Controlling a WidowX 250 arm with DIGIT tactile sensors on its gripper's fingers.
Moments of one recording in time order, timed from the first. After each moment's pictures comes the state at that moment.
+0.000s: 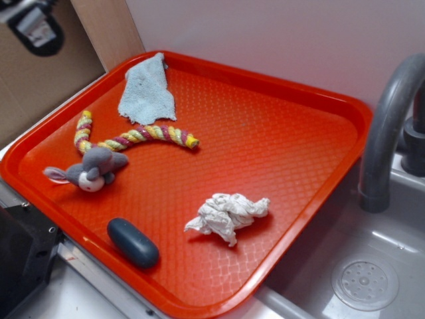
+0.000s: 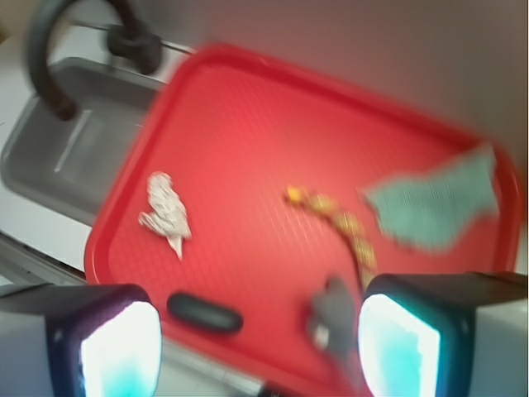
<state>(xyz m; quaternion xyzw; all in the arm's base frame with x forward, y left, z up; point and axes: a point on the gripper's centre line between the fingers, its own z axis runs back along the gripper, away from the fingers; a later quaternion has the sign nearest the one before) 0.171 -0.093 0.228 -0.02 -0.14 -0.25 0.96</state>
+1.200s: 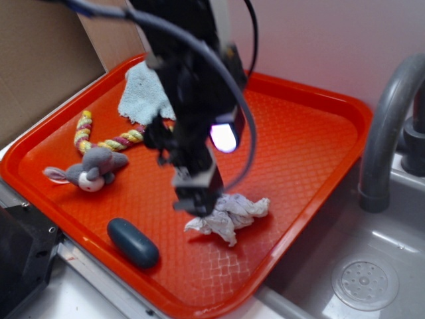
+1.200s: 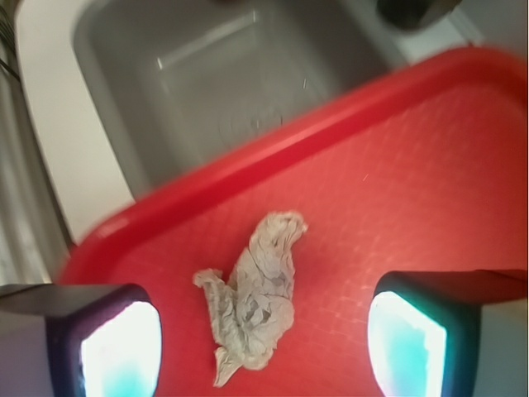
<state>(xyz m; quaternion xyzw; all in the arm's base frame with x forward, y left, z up) 0.195 -0.189 0.076 -0.05 -0.02 -0.53 0.85</state>
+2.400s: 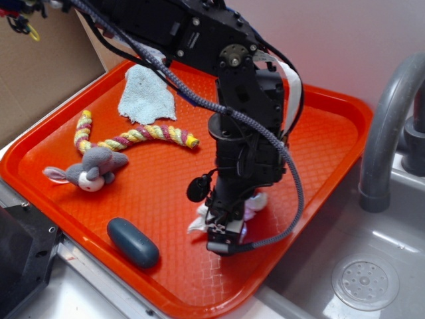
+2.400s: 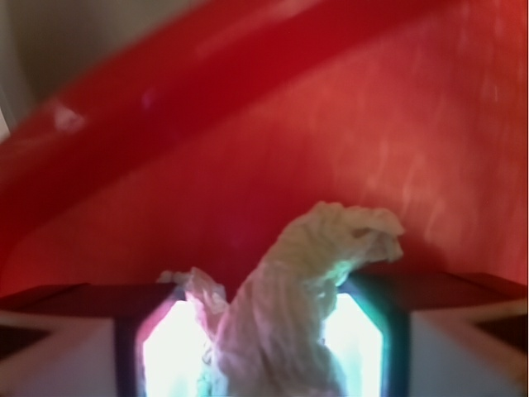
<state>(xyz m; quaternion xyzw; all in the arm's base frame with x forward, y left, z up) 0.195 -0.187 0.033 0.01 0.08 -0.51 0.85</state>
